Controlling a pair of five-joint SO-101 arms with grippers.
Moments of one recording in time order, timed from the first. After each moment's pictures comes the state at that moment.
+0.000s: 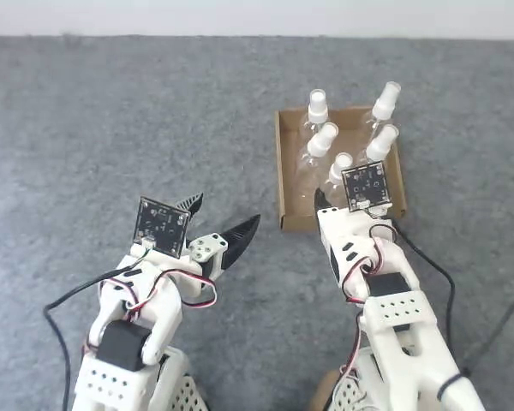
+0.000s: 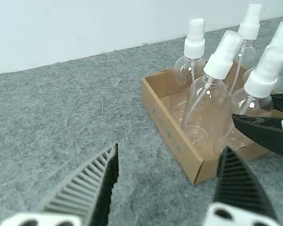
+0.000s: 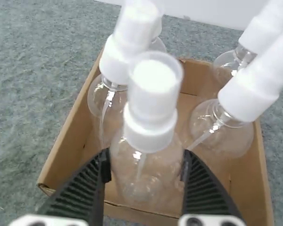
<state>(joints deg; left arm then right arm) 11.9 -90.7 80.0 48.8 2.8 -13.6 -46.3 78.7 6.8 3.7</state>
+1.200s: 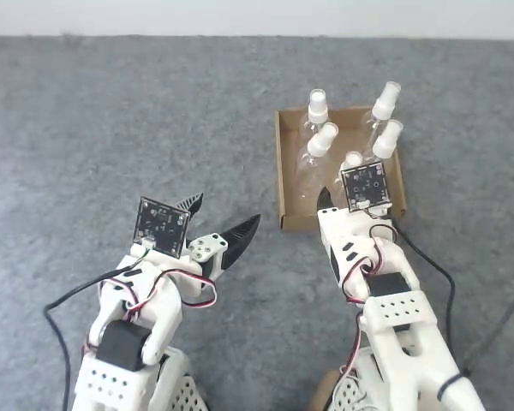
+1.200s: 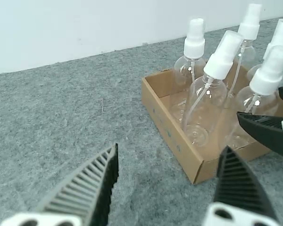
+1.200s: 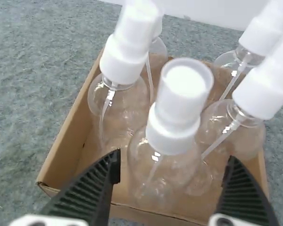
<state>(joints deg) 11.9 -90.7 80.0 48.8 2.8 -13.6 -46.4 78.7 6.8 4.3</state>
